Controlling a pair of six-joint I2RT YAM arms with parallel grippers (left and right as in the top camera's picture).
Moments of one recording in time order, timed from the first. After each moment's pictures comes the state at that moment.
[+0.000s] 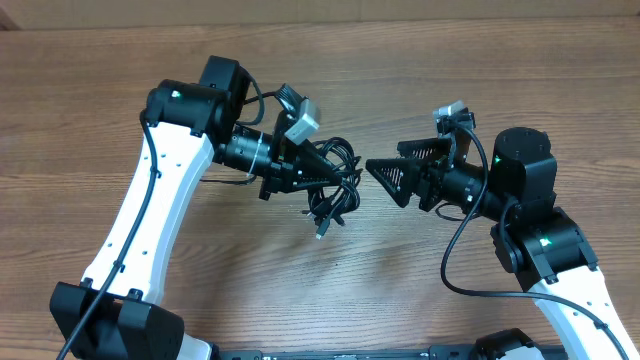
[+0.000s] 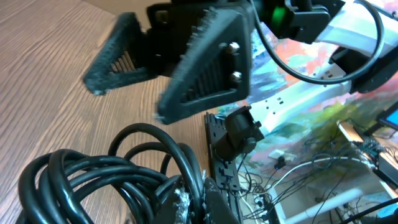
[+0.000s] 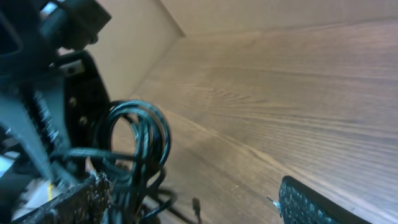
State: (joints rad) left arm -0.25 1.66 1.62 -1.47 1.28 1.00; right arm 0.27 1.03 0.91 -0.30 -0.66 0.33
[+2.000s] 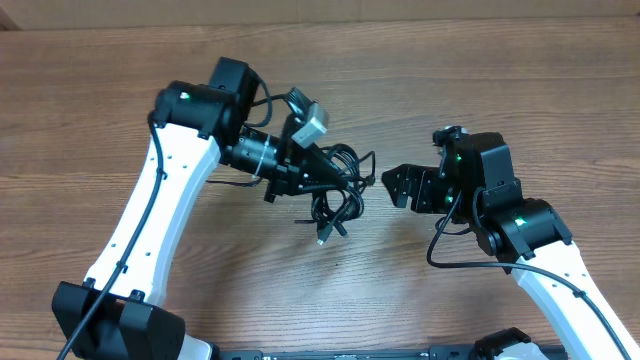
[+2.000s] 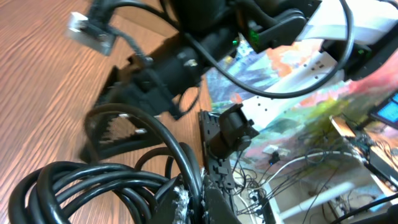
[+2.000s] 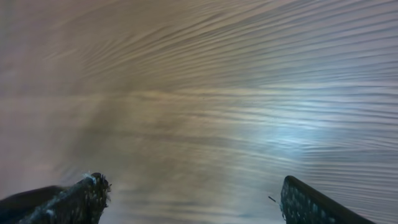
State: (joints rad) left arm -0.27 1.66 1.62 -1.46 1.28 0.98; right arm 0.32 1.15 0.91 -0.61 -0.29 0.44
